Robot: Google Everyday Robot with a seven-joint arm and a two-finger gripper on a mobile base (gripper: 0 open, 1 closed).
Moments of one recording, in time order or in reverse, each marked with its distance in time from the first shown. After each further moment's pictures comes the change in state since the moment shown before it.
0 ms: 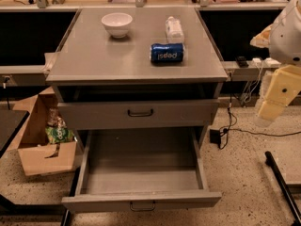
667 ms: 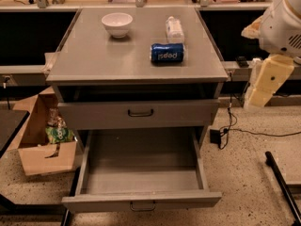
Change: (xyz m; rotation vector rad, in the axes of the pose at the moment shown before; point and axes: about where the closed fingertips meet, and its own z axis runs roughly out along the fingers) arm -0.010 -0.028 0.008 0.028 -0.031 -0.035
